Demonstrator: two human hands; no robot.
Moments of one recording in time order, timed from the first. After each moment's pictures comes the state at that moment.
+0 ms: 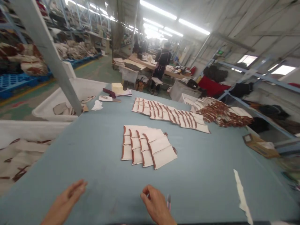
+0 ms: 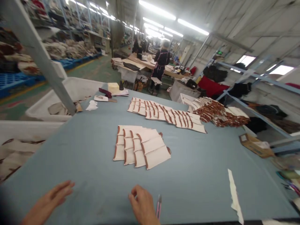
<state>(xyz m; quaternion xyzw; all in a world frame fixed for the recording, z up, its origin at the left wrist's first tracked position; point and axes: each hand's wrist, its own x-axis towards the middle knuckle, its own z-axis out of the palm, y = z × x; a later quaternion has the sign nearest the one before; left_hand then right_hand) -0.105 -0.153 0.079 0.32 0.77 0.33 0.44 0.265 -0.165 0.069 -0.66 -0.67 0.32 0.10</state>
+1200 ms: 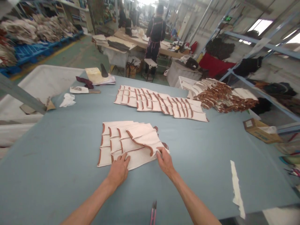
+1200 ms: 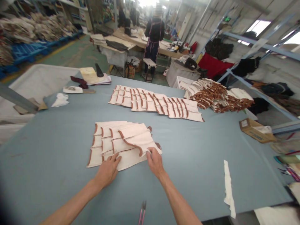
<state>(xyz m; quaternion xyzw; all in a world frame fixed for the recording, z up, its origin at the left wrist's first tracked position) 0.150 0.002 0.032 0.80 0.56 -0.07 0.20 0.448 0.013 0.018 -0.61 -0.73 0.14 0.28</state>
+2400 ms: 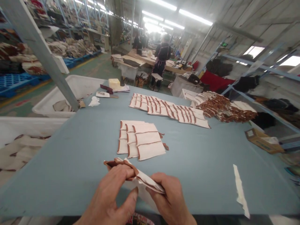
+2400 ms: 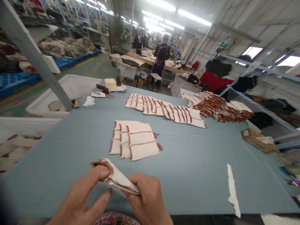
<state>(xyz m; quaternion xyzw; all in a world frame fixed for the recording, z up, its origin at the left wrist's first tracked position) 0.074 -0.152 0.245 0.73 0.47 0.44 0.24 0.295 -0.146 0.231 -0.45 -0.76 0.24 0.40</state>
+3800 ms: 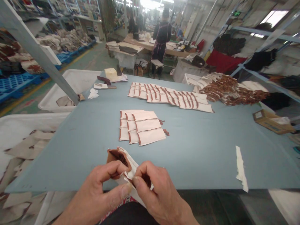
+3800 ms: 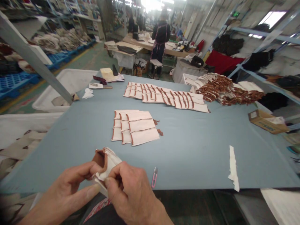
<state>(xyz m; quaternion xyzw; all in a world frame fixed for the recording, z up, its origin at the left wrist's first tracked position) 0.072 -0.171 0.281 0.60 0.52 0.32 0.51 0.278 -0.175 0.280 -0.46 -0.69 0.43 0.35</state>
